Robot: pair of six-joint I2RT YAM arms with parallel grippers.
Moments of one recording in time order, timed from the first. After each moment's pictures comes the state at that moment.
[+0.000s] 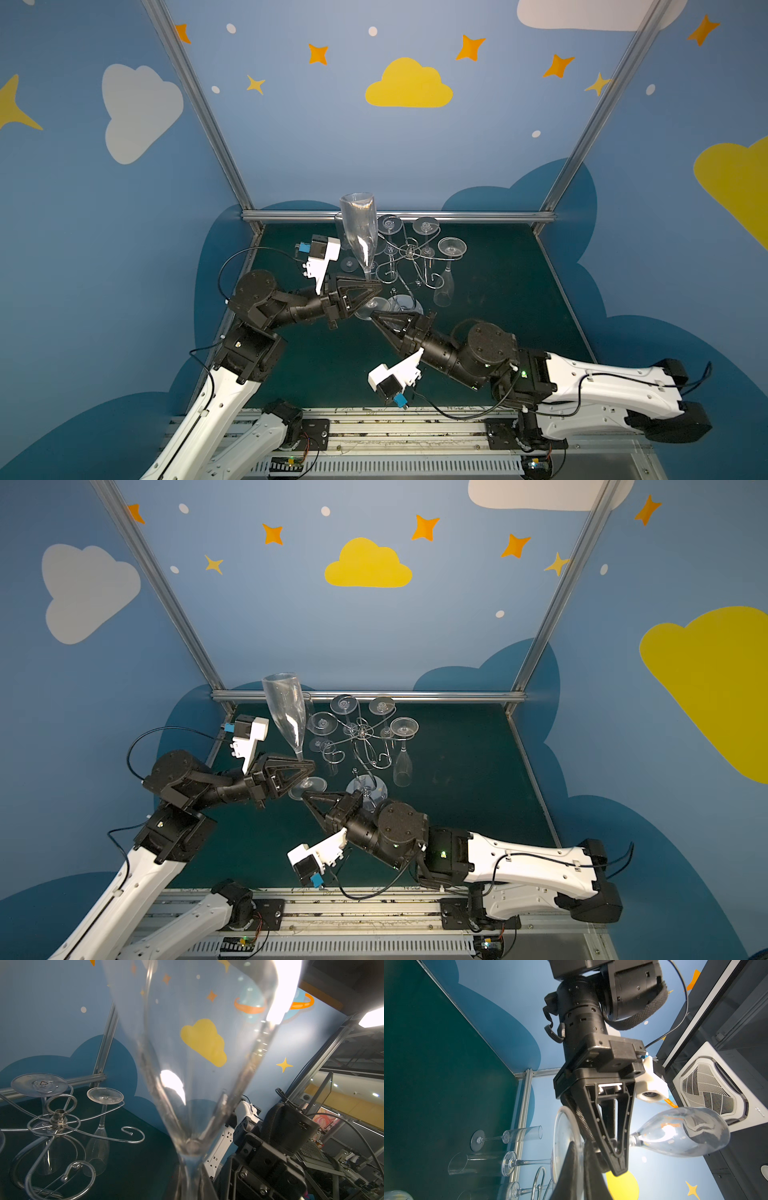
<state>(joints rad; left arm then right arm) -0.43 0.82 1.04 -0.06 0.88 -0.62 1.50 1.14 1.14 0.07 0.37 -1.47</state>
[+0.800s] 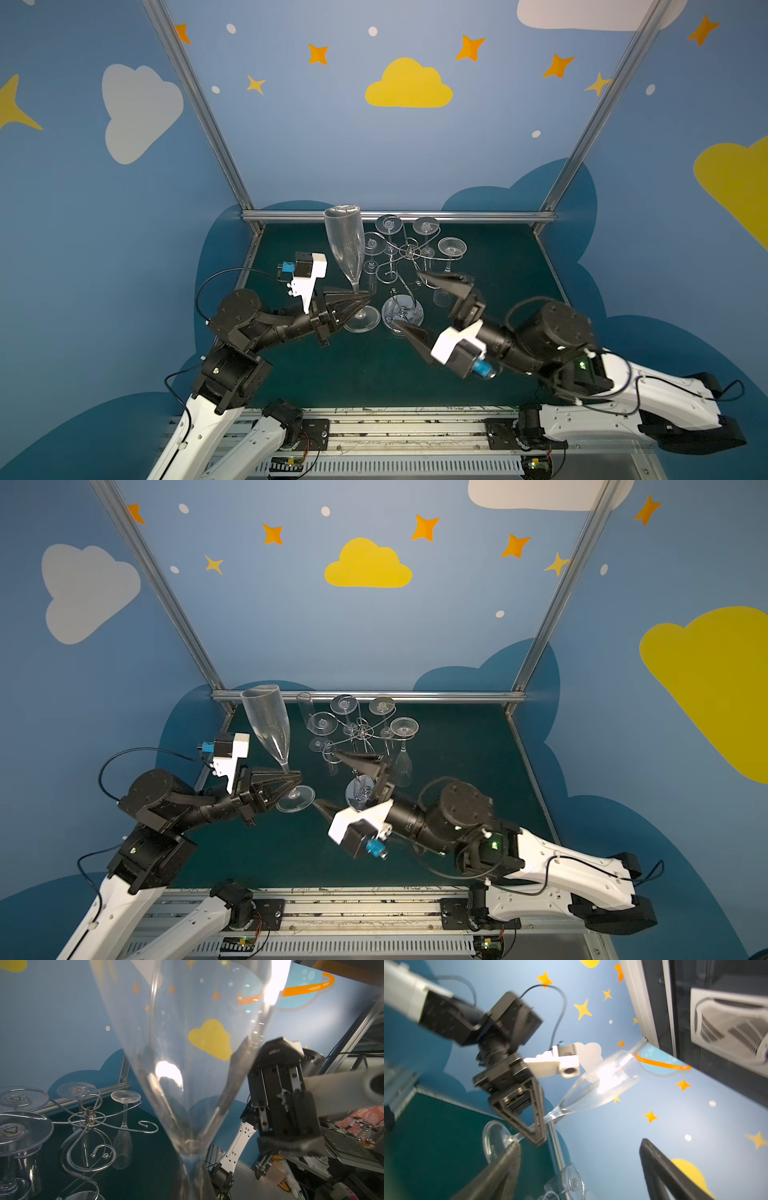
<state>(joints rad) -0.45 0.68 1.04 -0.25 0.72 -0.44 1.38 1.01 1.33 -0.06 0.16 -0.79</state>
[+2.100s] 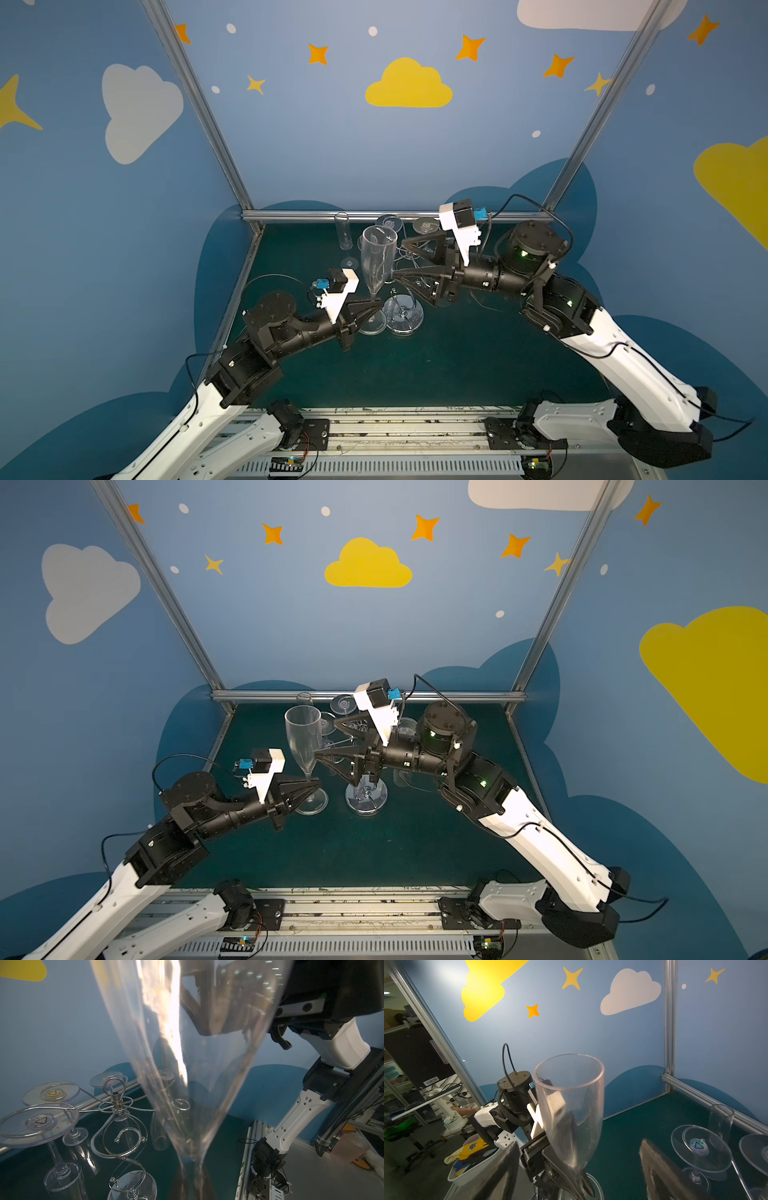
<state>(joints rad) -0.73 0.73 1.01 -0.37 0.35 -0.10 0.94 1.25 1.60 -0.31 -0.50 0.28</state>
